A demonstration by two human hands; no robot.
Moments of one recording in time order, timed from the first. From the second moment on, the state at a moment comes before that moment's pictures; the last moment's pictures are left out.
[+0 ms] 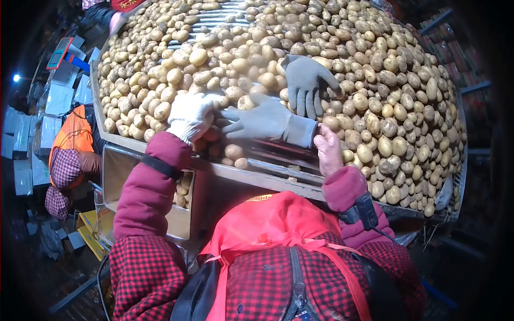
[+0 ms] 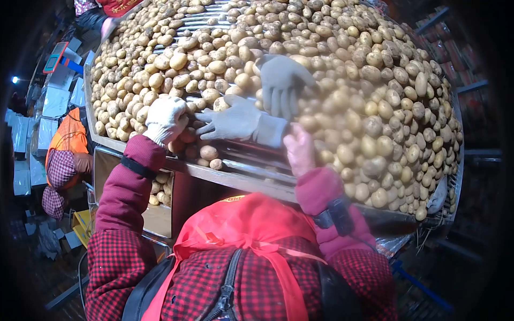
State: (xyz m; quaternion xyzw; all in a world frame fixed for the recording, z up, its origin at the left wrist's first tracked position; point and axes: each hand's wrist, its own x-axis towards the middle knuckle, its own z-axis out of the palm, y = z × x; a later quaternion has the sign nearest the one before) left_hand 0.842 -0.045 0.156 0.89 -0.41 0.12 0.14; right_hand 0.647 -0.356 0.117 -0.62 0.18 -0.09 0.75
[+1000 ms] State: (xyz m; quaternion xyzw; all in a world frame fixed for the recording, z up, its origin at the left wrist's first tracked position) left_hand 0.834 -0.056 0.189 0.85 -0.39 0.18 0.29; right_hand 0.638 -0.371 0.139 -0.50 0.30 -0.02 0.81
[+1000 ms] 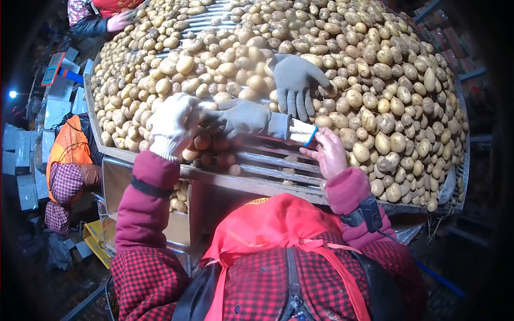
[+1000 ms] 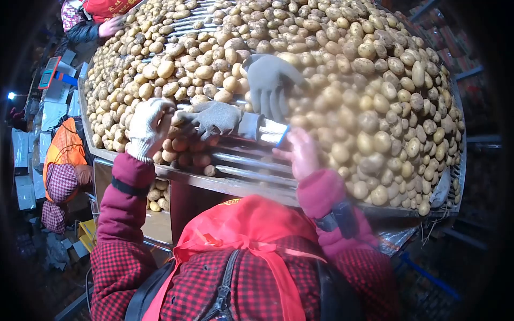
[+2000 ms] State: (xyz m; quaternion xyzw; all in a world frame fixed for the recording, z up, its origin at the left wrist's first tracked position) left_hand 0.813 -0.076 0.237 0.84 -0.41 0.23 0.27; right_hand 0.645 -0.373 0.193 -0.68 0.13 -0.14 0.71
